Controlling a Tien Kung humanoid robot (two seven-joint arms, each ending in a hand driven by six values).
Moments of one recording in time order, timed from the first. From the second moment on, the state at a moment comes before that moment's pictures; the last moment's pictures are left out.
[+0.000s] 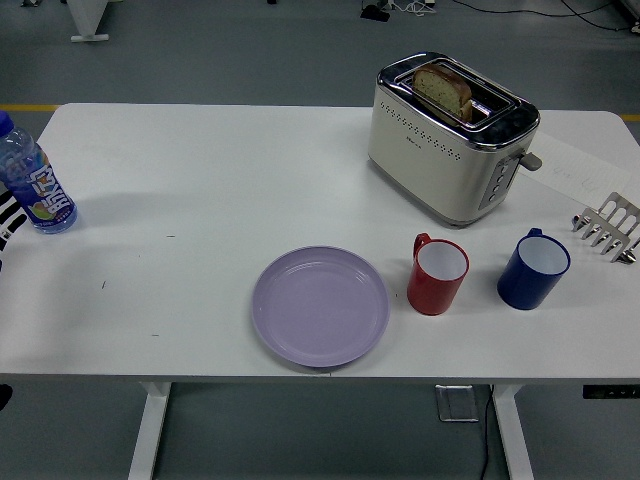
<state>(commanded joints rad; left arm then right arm) -0.09 0.23 -1.73 -1.17 0.76 -0.05 -0.16 0.09 -0.04 1.02 0.26 -0.57 -0.30 -0.33</state>
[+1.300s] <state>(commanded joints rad) -0.10 0.23 -1.76 -1.17 0.74 -0.04 -0.16 0.11 -0.04 1.01 0.26 -0.57 -0.31 -0.33</state>
